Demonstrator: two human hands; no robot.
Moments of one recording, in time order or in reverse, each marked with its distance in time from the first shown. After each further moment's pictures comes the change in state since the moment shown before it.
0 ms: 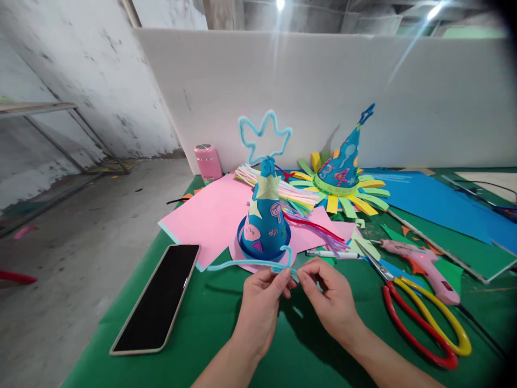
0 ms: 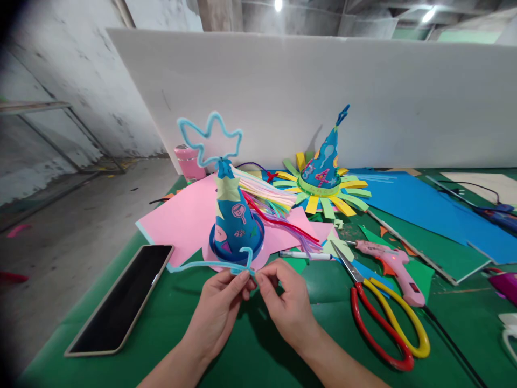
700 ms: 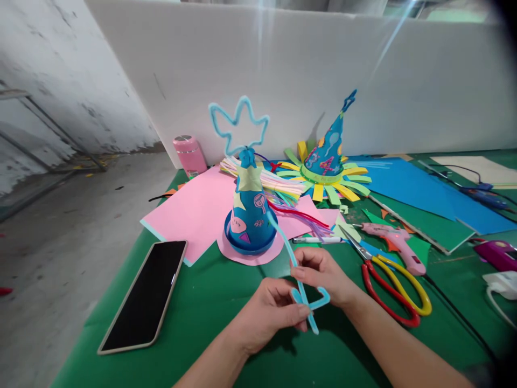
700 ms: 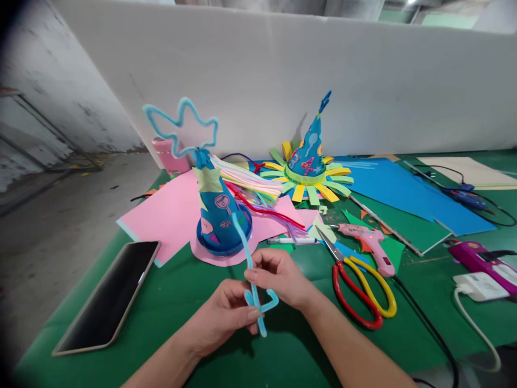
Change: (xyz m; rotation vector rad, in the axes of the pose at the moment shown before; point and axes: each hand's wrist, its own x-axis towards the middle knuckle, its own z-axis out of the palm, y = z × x) left_hand -0.016 -0.005 -0.003 0.128 -0.565 -0.331; right_hand 0.013 -0.007 -0.026 0.623 -0.348 0.385
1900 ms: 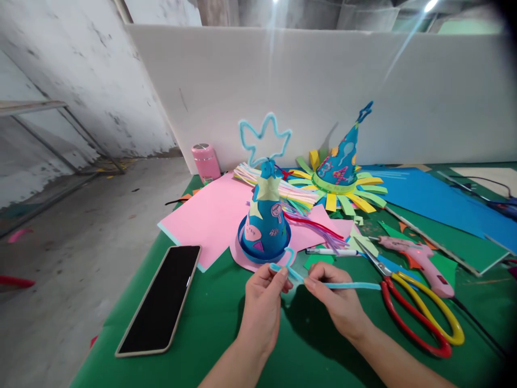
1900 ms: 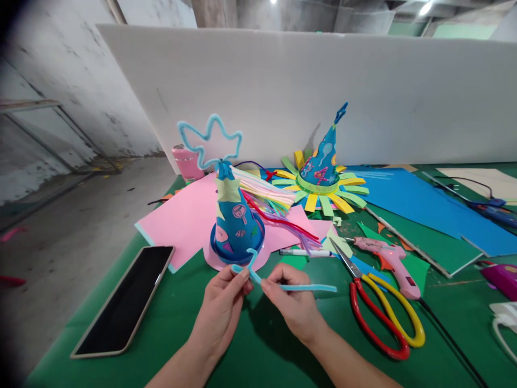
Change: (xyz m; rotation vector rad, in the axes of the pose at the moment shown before) left_hand 0.012 0.008 -0.005 -0.184 0.629 0.326; right_hand 0.000 0.021 0.013 -0.284 0.320 -0.179
